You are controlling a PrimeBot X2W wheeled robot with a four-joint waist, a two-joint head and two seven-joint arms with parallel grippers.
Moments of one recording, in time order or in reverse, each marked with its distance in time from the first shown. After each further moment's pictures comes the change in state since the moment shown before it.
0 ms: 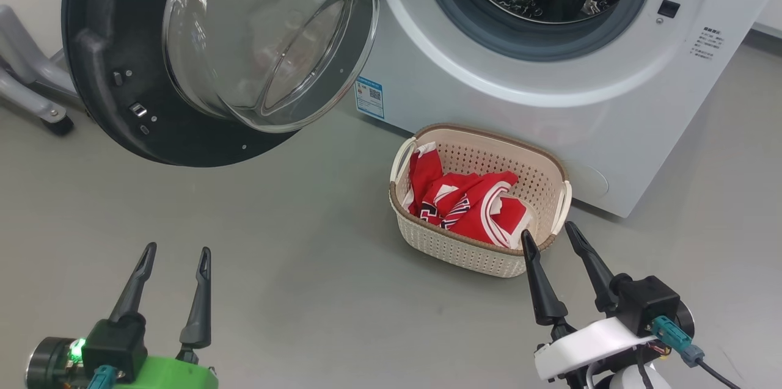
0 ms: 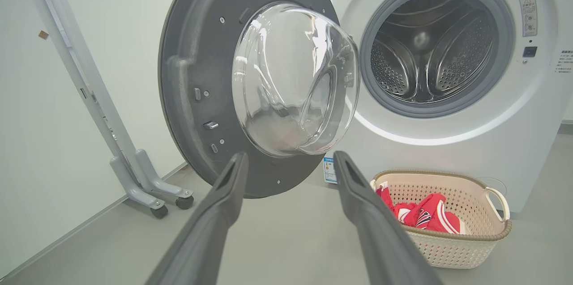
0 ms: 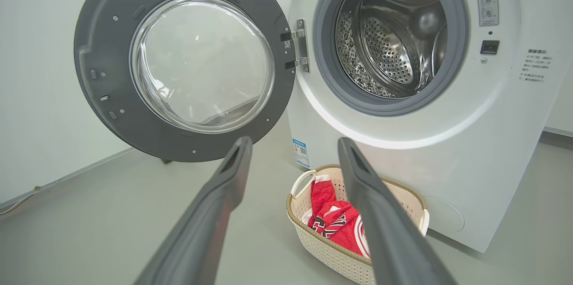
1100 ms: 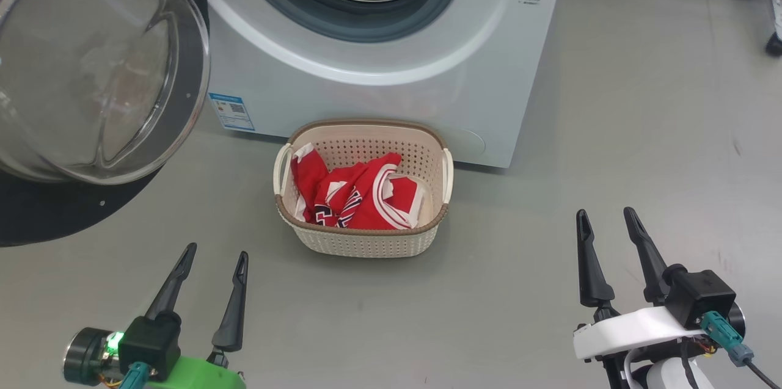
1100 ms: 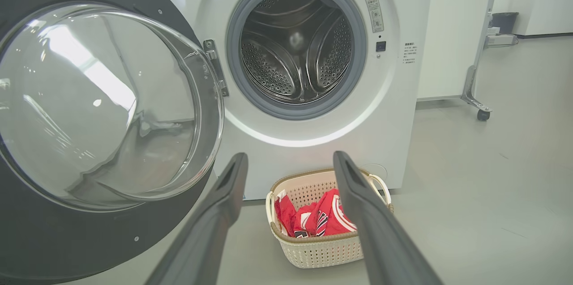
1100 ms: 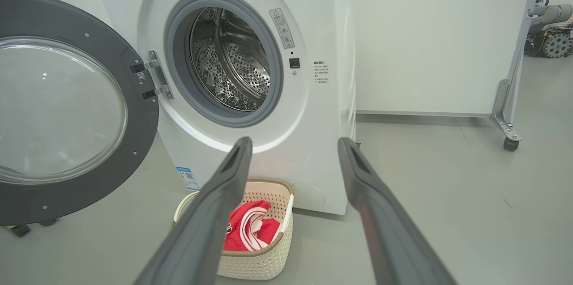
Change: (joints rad) left arm -0.007 0.002 -0.086 0.008 -0.009 -0.011 0.000; right arm 0.011 0.001 -0.125 -0.051 -0.011 -0.022 0.000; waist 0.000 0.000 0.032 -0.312
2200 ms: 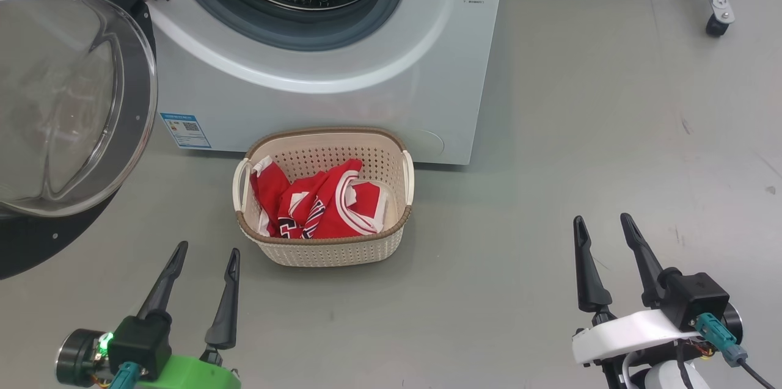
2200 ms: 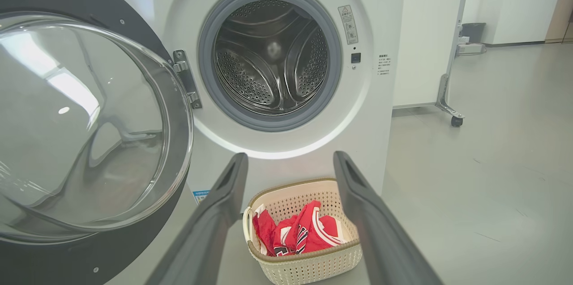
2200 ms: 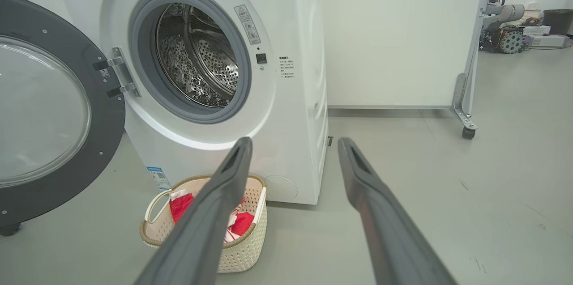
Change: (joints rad) left arm 0.002 0.004 0.010 -0.009 -0.025 0.008 0.000; right arm 0.000 0.000 0.000 0.028 -0.014 0.002 0.000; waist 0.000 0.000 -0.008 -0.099
